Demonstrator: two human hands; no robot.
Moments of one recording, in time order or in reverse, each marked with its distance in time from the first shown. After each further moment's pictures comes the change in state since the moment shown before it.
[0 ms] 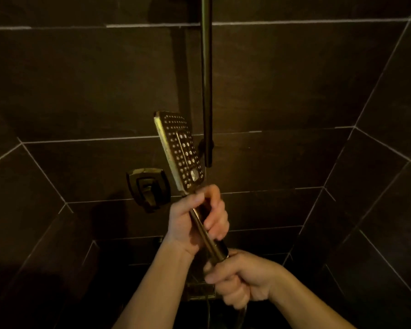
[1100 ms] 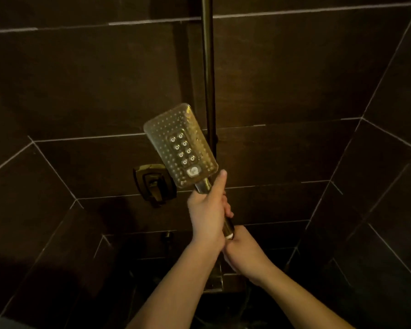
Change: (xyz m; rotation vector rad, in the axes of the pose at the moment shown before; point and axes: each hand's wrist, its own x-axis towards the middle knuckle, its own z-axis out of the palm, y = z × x) left_hand 0.015 -0.030 0.034 0.526 0.998 0.170; right_hand 0.016 0.005 0.007 -0.434 0.751 -0.422
